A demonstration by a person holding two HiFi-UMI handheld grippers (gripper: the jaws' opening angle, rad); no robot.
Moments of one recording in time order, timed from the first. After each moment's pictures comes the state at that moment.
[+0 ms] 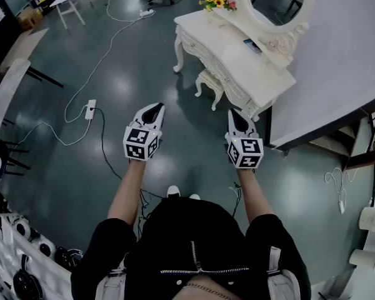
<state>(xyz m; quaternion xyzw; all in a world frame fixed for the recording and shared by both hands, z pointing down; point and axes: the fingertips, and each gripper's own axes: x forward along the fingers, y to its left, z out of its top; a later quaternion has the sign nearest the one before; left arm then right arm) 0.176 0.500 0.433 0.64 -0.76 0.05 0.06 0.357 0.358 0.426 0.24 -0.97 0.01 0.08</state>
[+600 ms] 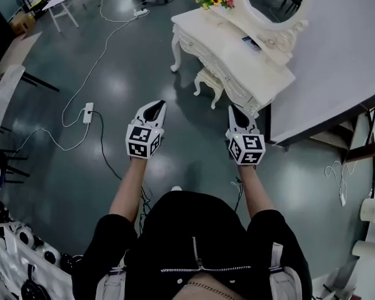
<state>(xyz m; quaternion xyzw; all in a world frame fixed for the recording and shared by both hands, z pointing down) 0.149 0.499 0.439 0.66 -0.75 0.06 0.06 0.328 0.364 0.424 0.24 -0.97 0.01 0.07</state>
